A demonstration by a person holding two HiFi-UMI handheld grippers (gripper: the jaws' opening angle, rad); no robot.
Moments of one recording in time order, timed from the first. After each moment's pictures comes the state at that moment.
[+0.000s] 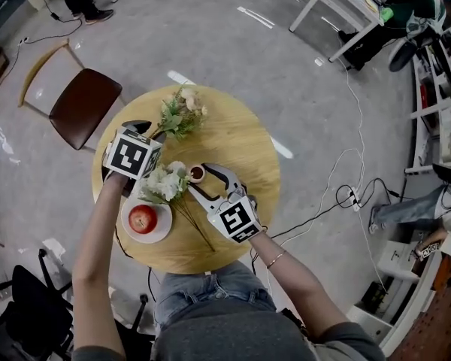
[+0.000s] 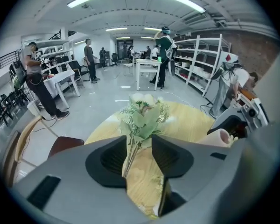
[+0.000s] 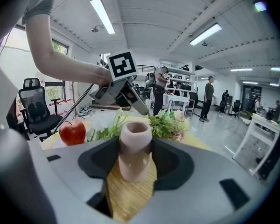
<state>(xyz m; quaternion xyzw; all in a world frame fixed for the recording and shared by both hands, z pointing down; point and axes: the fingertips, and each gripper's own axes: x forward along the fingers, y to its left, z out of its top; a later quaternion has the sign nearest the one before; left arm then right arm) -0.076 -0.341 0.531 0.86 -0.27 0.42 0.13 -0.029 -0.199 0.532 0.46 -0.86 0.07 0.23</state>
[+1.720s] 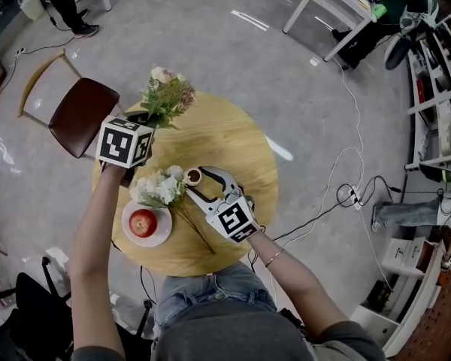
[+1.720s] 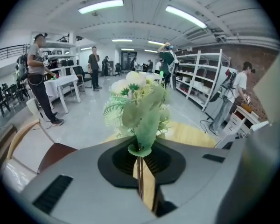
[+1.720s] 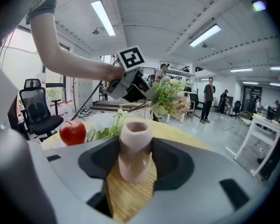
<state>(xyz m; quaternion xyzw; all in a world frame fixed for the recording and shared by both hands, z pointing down) -0.056 -0.376 0.495 0.89 -0.28 0.34 0.15 -0.029 -0.201 0.537 0.45 -0.86 0.07 0.21</state>
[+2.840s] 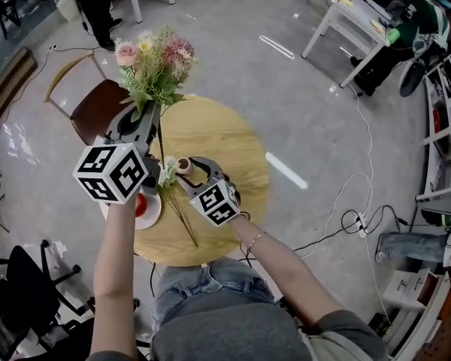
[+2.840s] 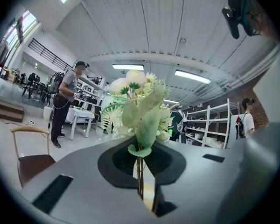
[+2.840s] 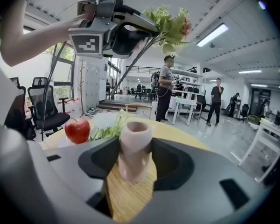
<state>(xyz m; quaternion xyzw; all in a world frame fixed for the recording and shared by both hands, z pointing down) -0.039 -0.270 0.301 0.90 -0.41 -0.03 0.13 -0.022 -0.189 0.532 0.42 -0.88 0.05 0.22</state>
